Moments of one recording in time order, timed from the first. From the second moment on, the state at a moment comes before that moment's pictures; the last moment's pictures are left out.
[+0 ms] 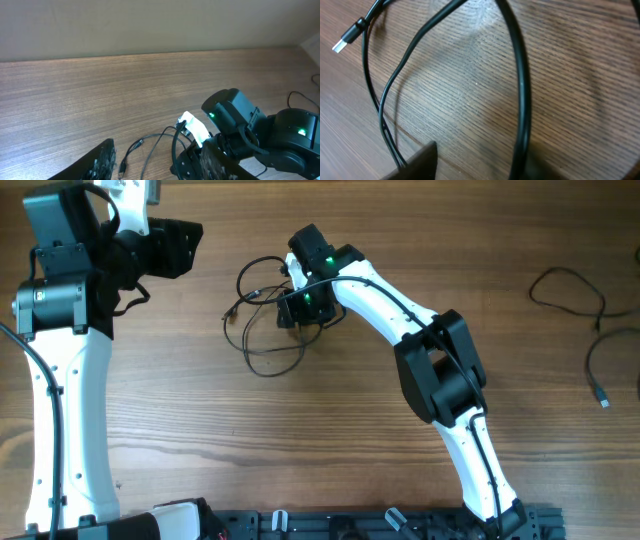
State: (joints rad) left arm 0.12 1.47 1.57 -0.77 0.48 0.08; right arm 0.58 2.42 1.99 -0.85 -0.41 0.29
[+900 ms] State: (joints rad) left arm 0.12 1.47 1.57 -0.77 0.48 0.08; right arm 0.44 2.36 1.99 -0.69 -0.55 0.33
